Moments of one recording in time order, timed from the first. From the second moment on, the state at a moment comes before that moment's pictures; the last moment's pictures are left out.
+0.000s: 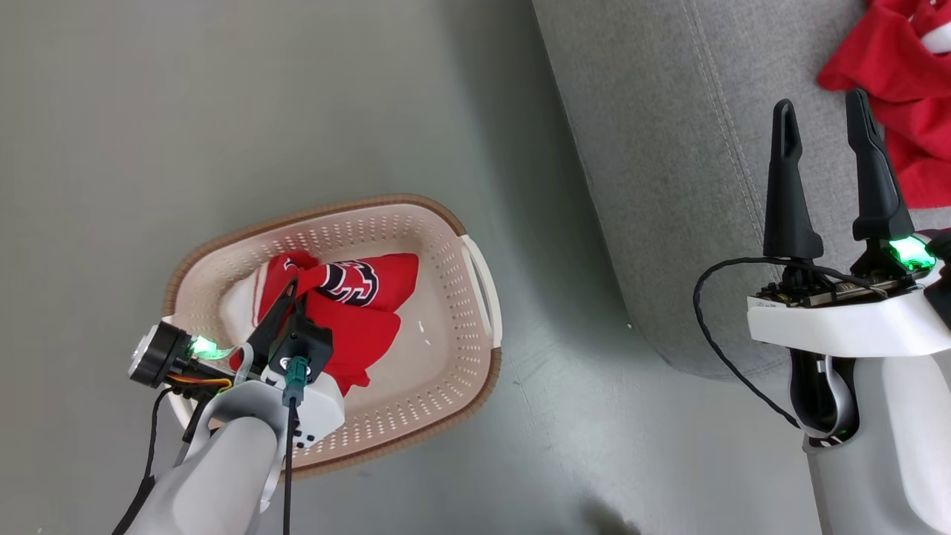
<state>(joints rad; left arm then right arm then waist) -0.58 0.24 -0.55 0.82 0.08 0.25 -0.23 -0.37 -0.04 -0.02 0.07 0.21 0.13 -0.25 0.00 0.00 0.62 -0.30</state>
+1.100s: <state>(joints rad) -0.49 0.16 -0.46 0.38 -0.10 0.23 -0.25 -0.31 -0.05 0.02 0.17 0.10 0.13 -0.25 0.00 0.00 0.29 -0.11</state>
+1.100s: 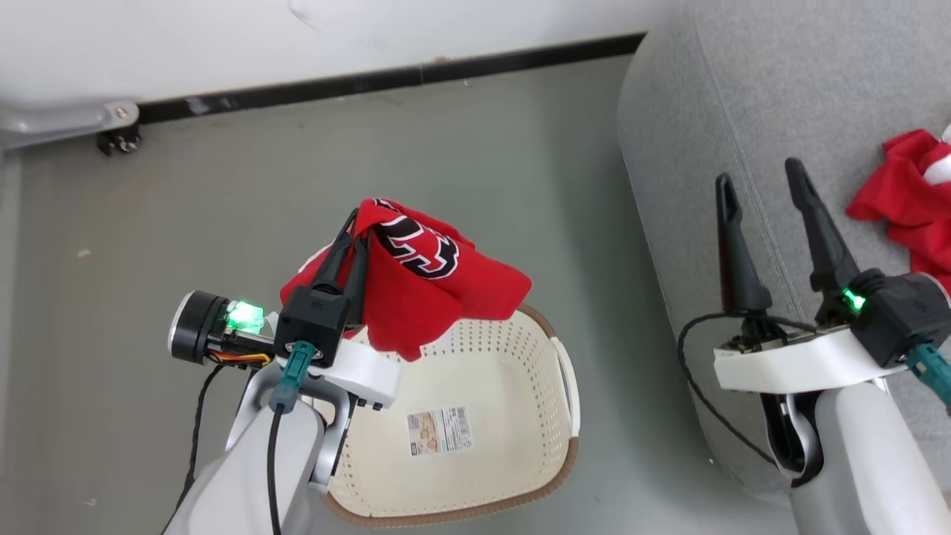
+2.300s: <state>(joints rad) -0.33 0.20 -0.49 0.26 -0.17 0.07 -0.25 -0.09 -0.06 0.18 0.24 0.10 0.13 -0.24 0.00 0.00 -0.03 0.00</state>
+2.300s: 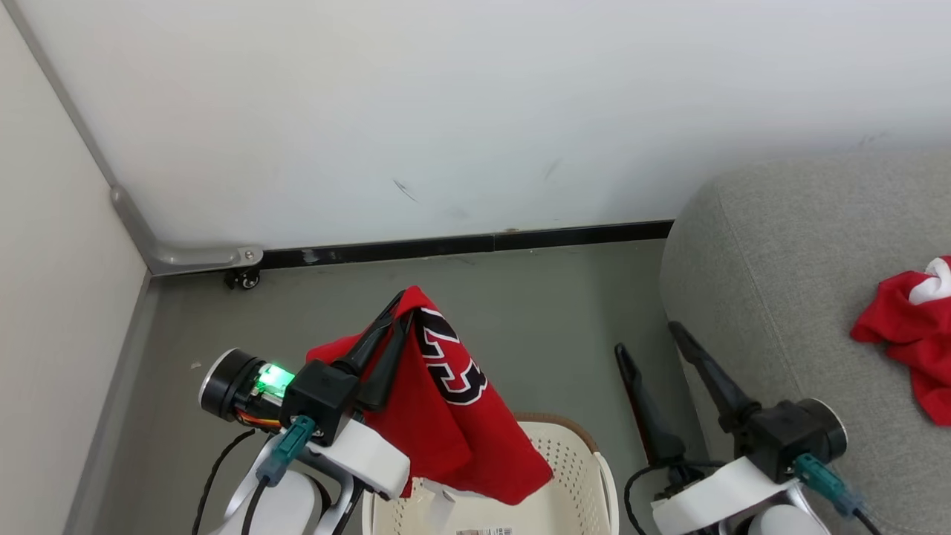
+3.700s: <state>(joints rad) -0.44 0.12 -0.61 0.24 -0.13 -0.01 -0.25 -0.29 -0.22 0.63 0.32 0.31 0.13 -0.13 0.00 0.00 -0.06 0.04</state>
